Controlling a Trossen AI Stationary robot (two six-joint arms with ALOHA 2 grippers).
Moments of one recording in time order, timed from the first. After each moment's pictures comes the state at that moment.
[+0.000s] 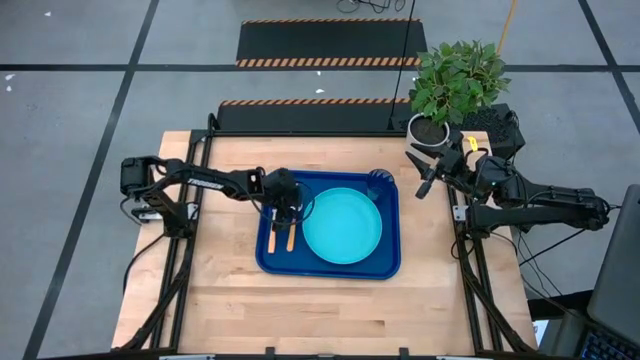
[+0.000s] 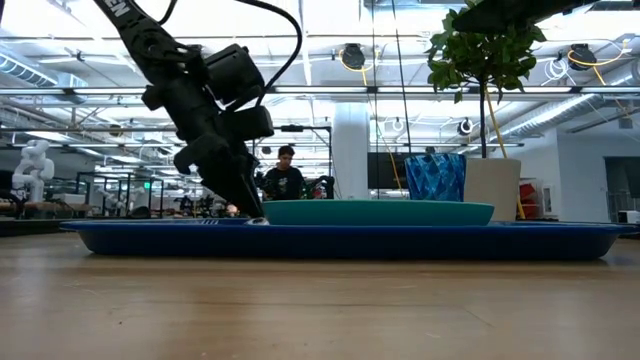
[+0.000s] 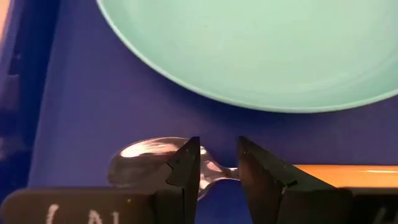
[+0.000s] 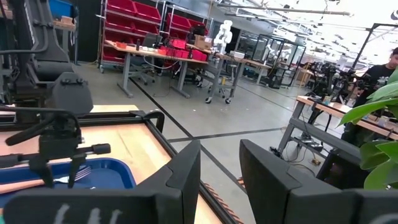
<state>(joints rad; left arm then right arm) 0.24 1.62 0.77 -0.10 0.16 0.28 -0.11 0.55 0.59 -0.05 0.50 -0.22</state>
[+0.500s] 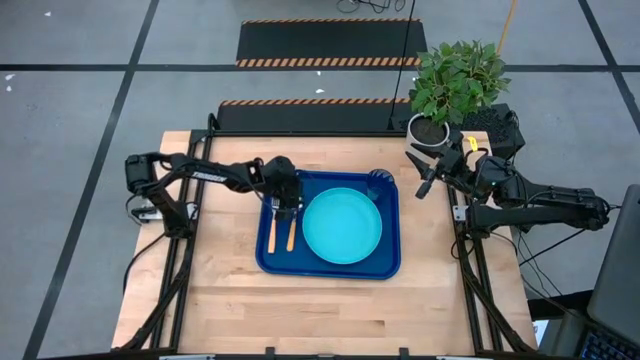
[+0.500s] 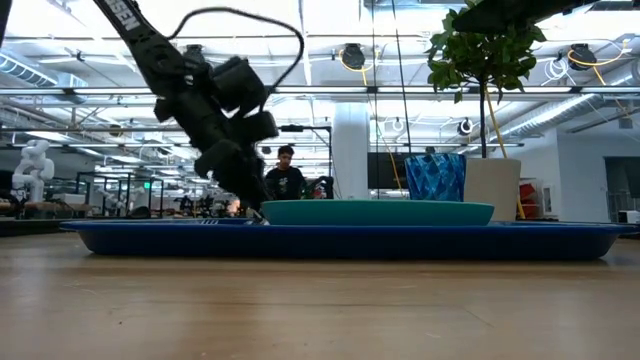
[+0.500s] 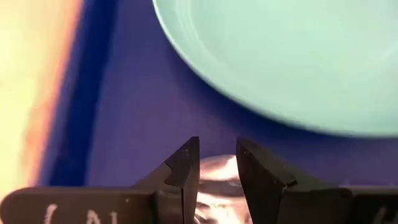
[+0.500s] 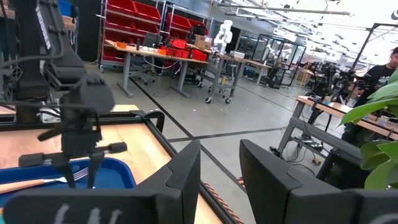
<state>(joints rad) 0.35 1.65 0.77 0.01 0.22 0.36 -0.11 0.55 0.59 -0.05 0.50 -0.22</state>
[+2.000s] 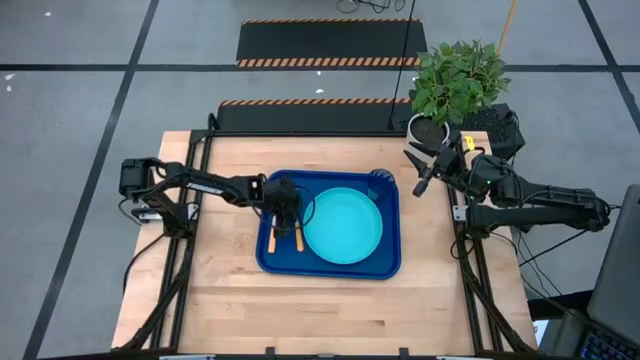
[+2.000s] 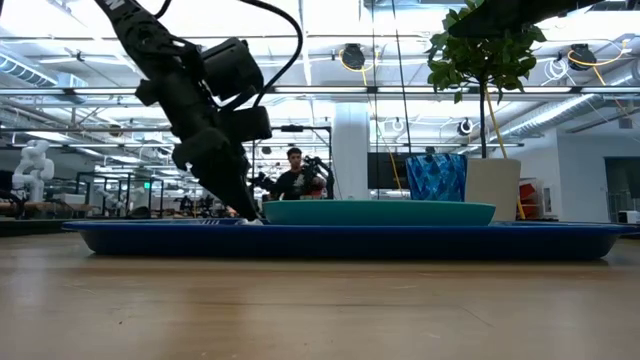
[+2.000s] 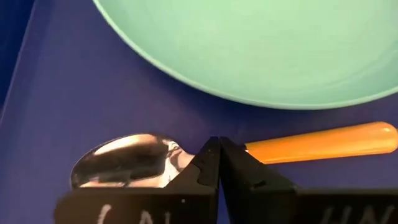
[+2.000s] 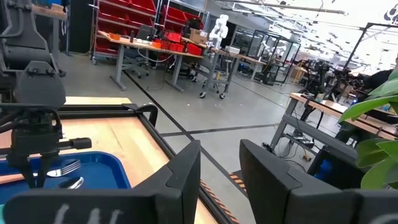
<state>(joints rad) 0.17 1.61 0.77 -0.13 0.10 0.12 -0.14 0.58 0.59 -0.04 0.50 -0.25</state>
